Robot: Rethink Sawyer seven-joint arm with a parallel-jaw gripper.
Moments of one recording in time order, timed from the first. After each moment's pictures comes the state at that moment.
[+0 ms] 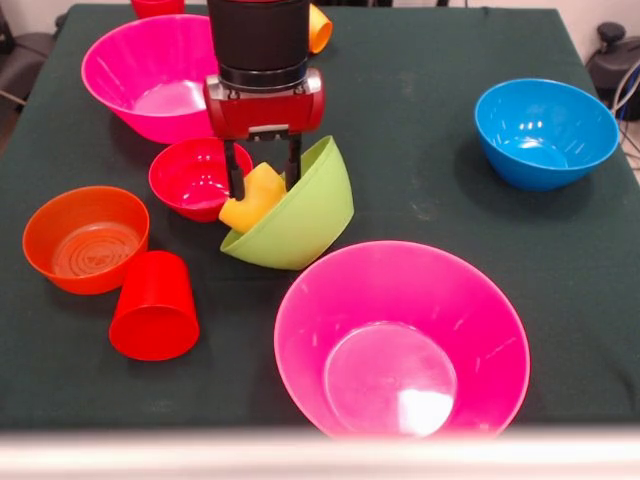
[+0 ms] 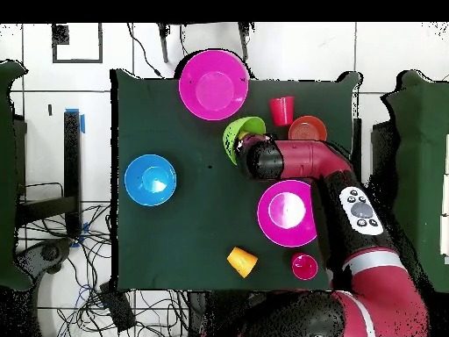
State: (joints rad) arm -0.57 -0.48 0.36 1.47 -0.50 0.43 1.58
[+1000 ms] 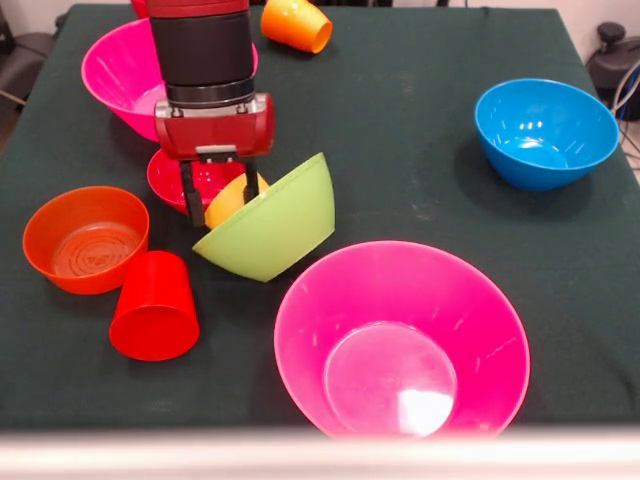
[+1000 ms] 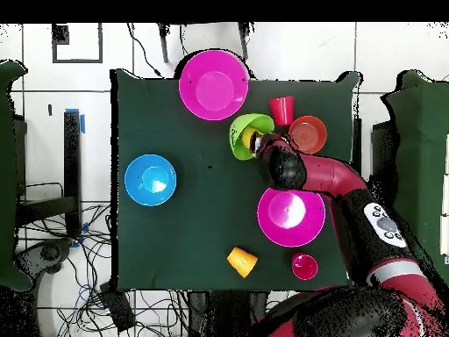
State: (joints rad) arm -0.70 -0.41 0.41 1.51 -0.42 0.19 1.58
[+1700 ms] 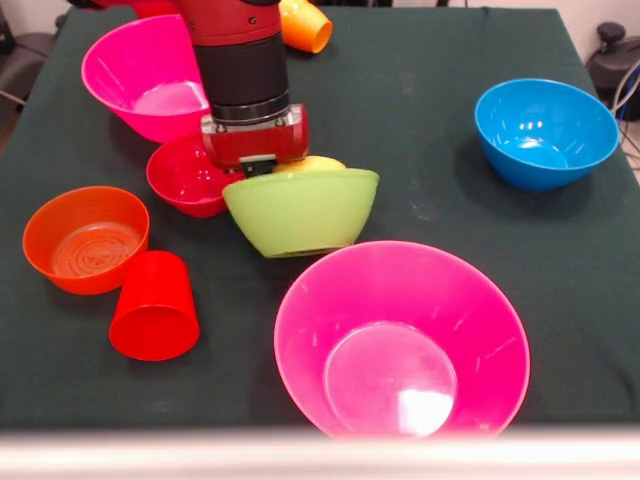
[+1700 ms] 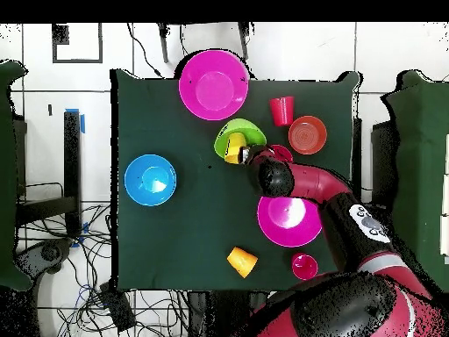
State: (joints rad) arm -0.69 -0.35 0.41 1.55 -0.42 0.19 1.58
